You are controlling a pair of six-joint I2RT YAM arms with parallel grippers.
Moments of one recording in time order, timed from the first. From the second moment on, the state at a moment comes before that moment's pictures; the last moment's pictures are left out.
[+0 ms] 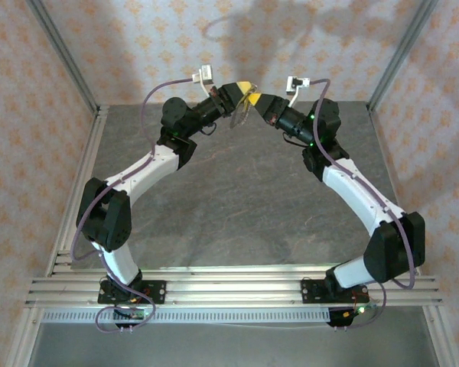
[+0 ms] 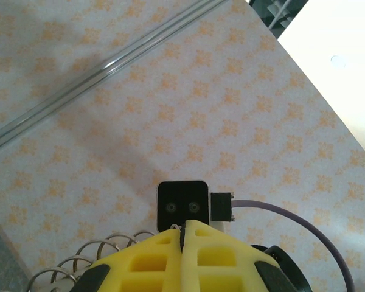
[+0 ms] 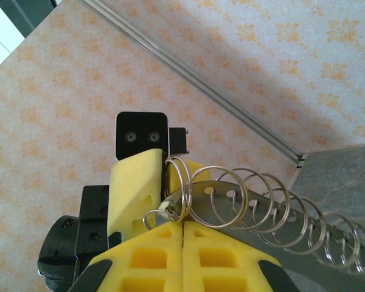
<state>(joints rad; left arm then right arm) -0.43 1.76 1.41 0.80 0.57 -1.29 0.37 1.44 1.23 0.40 -0.62 1.03</state>
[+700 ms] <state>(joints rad) -0.45 1.77 1.41 0.80 0.58 -1.29 0.35 1.40 1.17 0.30 -0.65 0.99</state>
